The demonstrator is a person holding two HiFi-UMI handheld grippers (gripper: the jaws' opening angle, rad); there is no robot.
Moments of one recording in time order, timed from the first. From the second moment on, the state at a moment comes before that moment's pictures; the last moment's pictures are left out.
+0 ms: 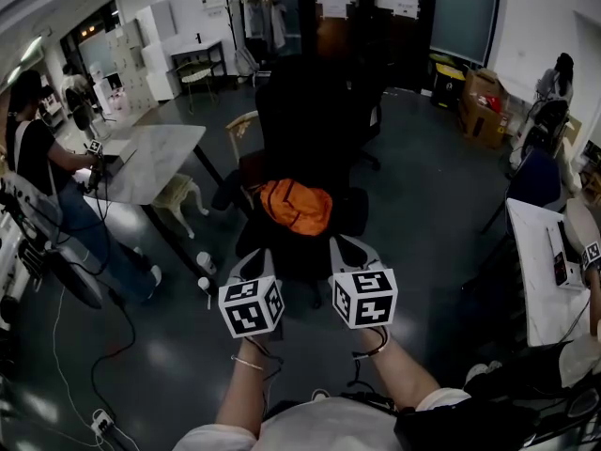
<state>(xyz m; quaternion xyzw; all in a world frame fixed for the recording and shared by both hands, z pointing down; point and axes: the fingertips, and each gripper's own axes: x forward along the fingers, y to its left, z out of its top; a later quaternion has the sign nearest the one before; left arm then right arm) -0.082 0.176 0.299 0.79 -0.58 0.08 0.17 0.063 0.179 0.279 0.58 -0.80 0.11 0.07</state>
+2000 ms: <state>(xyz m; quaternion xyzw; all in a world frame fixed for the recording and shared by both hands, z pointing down) -0.070 -0.093 0.319 0.81 -0.55 0.11 0.17 0.072 -0.079 0.301 0.62 -0.77 0.12 0.08</state>
